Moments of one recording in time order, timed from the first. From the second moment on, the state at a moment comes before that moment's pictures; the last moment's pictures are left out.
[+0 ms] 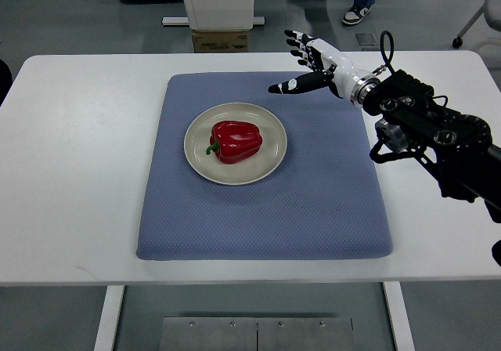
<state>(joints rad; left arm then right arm) -0.05 0.00 -0.22 -0.22 0.02 0.07 -0.06 1.07 -0.12 0.39 0.66 -0.59 -0.02 0.13</state>
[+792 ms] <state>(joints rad) -0.05 0.00 -0.22 -0.22 0.02 0.07 -0.06 0.94 -0.12 0.63 0.60 -0.25 -0.16 0.16</state>
